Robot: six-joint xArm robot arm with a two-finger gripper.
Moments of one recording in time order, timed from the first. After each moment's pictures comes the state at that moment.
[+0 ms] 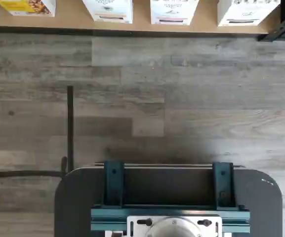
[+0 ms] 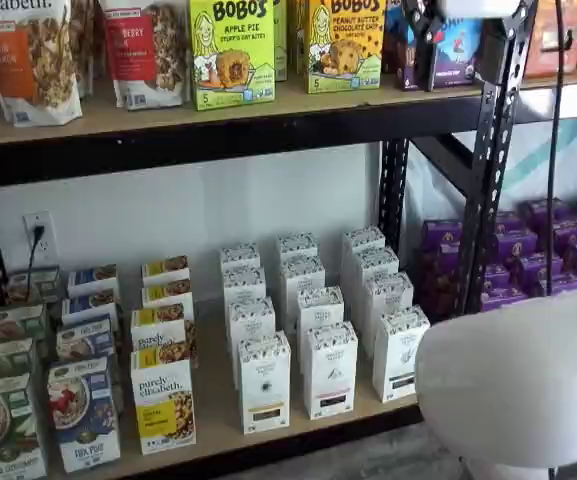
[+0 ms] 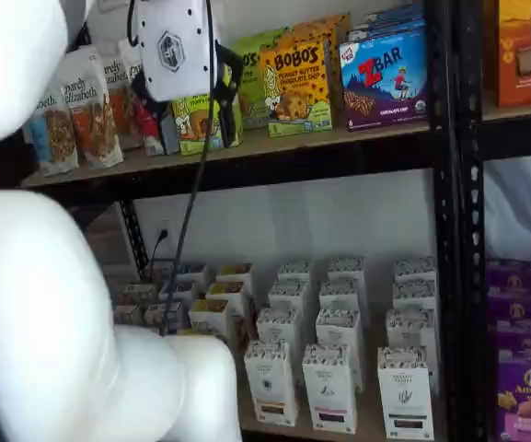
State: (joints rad) arm 0.01 -0.84 -1.15 0.04 2.00 0.03
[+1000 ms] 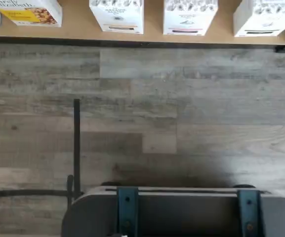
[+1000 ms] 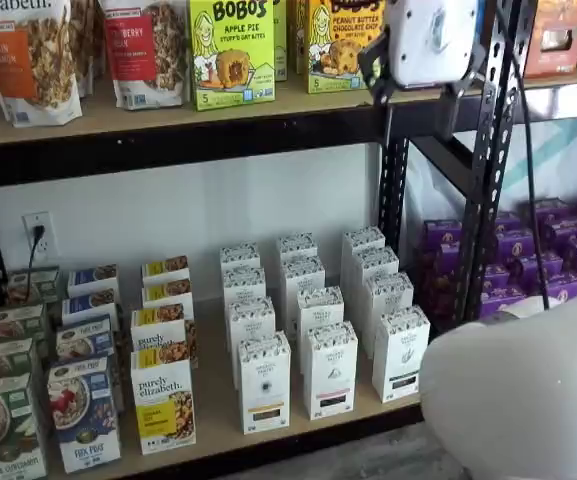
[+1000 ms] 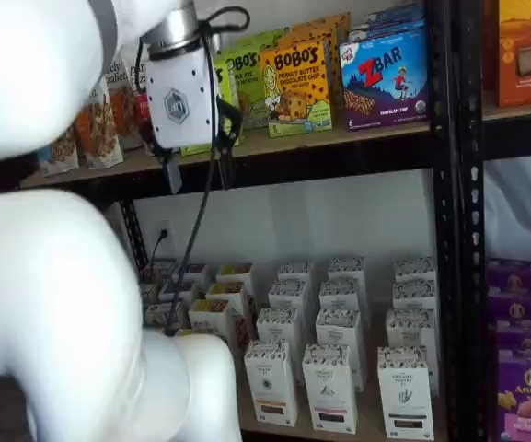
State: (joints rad) arm 0.14 -0.85 -0.93 0.04 1.77 0.16
